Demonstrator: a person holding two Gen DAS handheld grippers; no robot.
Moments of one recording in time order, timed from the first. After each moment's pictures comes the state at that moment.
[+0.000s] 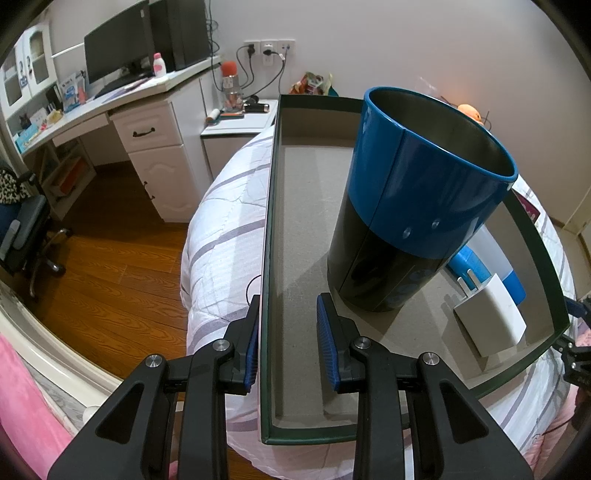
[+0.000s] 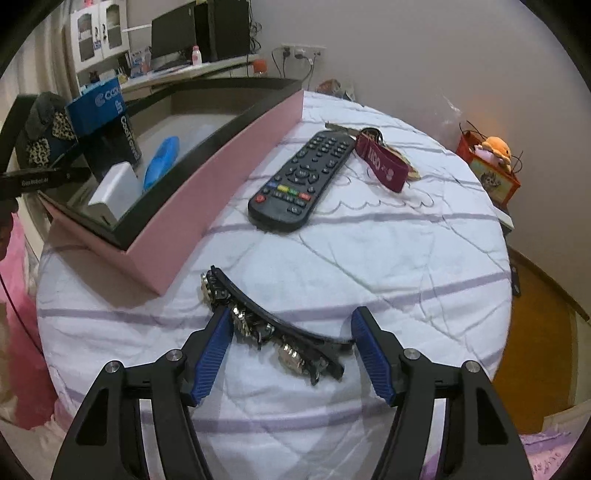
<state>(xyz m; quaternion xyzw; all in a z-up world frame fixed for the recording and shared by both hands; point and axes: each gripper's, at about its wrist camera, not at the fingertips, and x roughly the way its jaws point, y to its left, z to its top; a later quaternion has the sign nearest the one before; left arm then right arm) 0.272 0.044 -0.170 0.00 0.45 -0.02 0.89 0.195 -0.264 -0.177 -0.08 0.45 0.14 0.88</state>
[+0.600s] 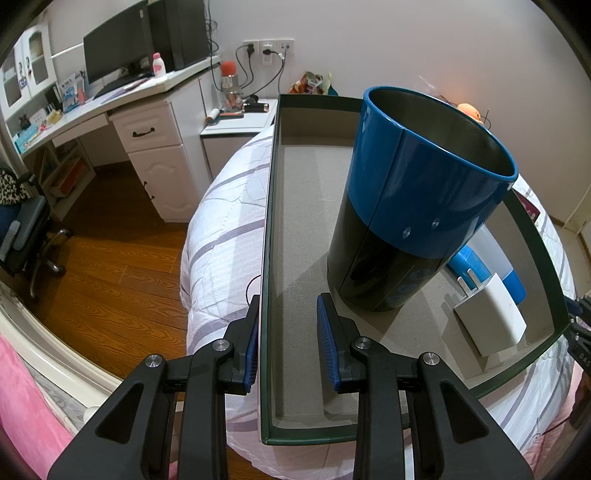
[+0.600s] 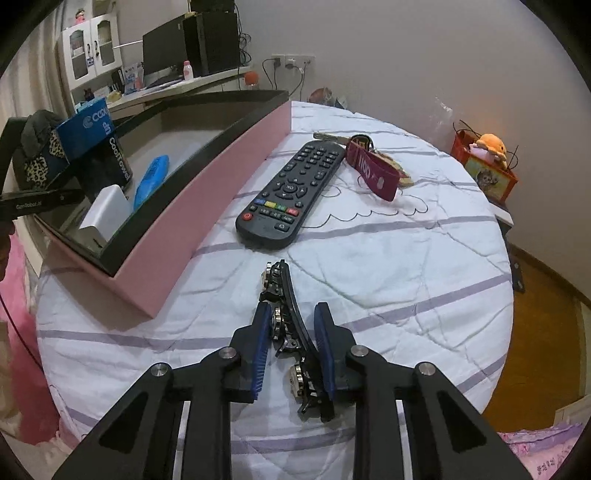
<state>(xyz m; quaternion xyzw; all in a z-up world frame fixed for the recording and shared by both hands) 0.273 0.044 -0.170 0.00 0.45 -0.02 0.89 0.201 -0.268 -0.174 -0.06 0.43 0.13 0.89</state>
